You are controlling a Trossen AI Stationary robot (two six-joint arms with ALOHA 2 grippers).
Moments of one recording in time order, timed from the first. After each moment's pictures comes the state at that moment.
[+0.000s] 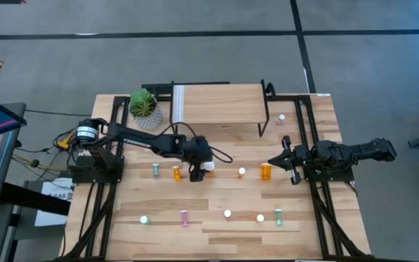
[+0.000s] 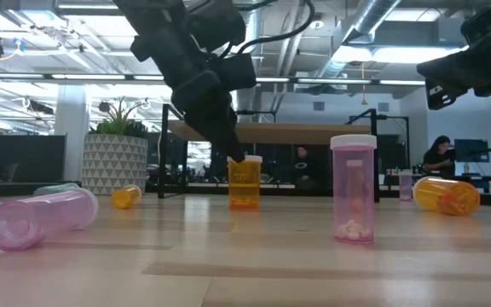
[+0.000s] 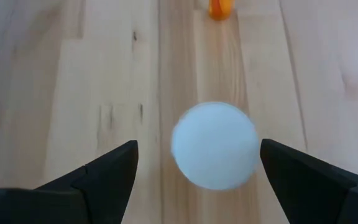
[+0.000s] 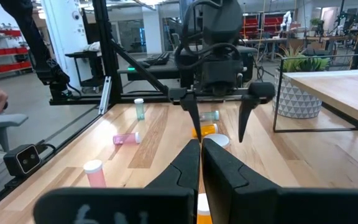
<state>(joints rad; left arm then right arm) 0.03 1.75 1.07 -0.25 0.02 0.06 0.14 0.02 0.01 0.01 0.05 0.07</state>
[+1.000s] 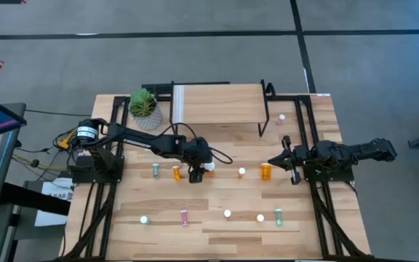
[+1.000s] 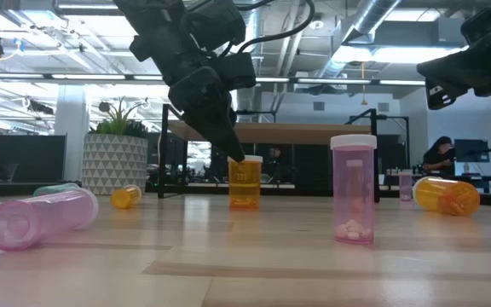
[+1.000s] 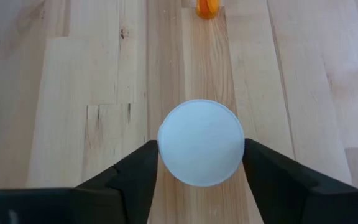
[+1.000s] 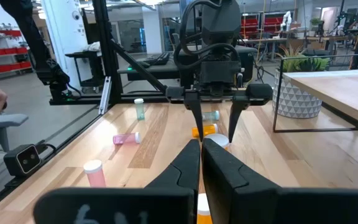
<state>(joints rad) 0.03 1.75 1.07 -0.25 0.05 0.05 0.14 0.02 0.01 0.01 0.05 0.07</state>
